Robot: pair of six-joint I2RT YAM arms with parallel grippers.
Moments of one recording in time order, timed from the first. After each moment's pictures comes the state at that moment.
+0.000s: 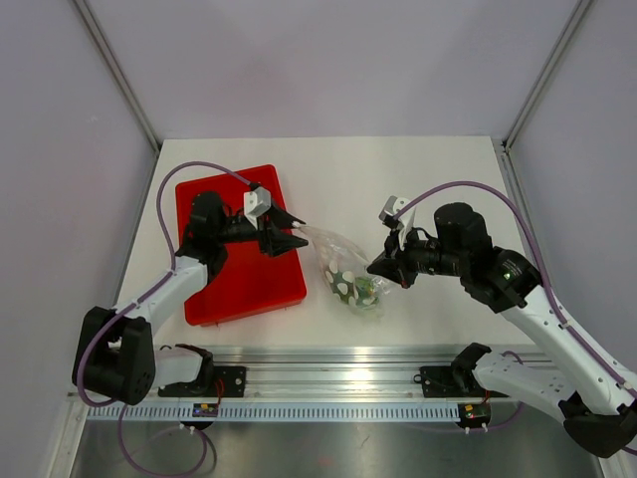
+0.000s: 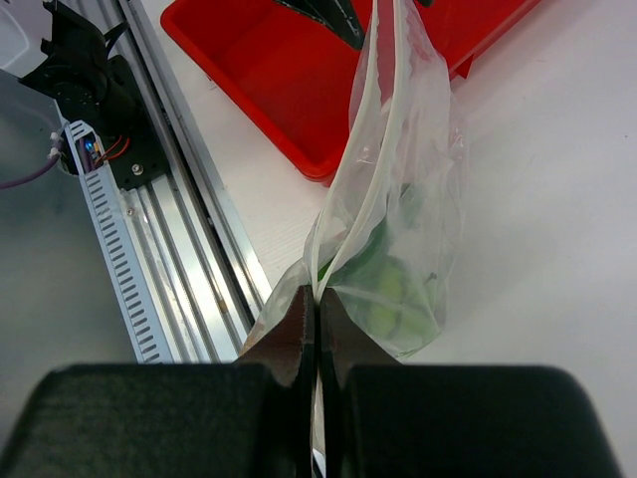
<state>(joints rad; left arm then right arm) -0.29 1.25 0.71 0.48 1.16 -0.01 0.68 0.92 1.11 -0.68 -0.45 -0.07</state>
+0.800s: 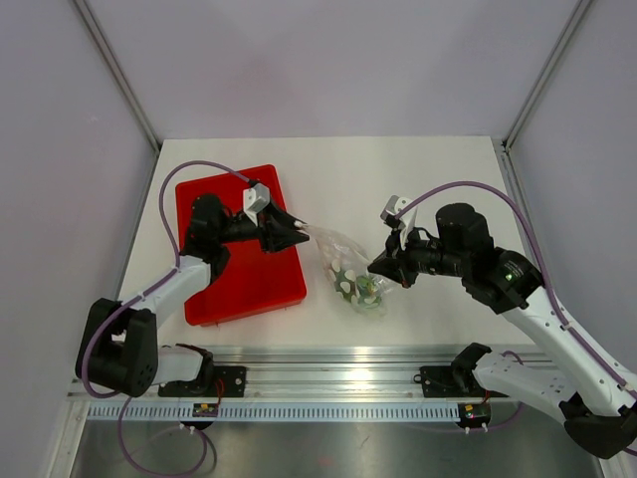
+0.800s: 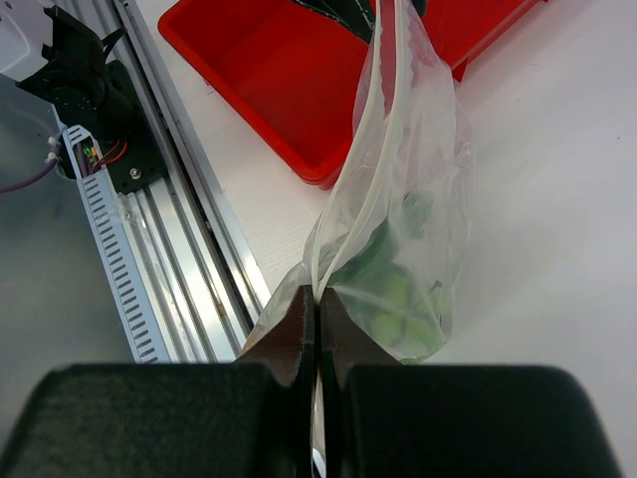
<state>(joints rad) -0.29 1.29 0.69 0.65 1.15 -0.17 0.68 0.91 1.11 -0.67 -0.45 -0.06</state>
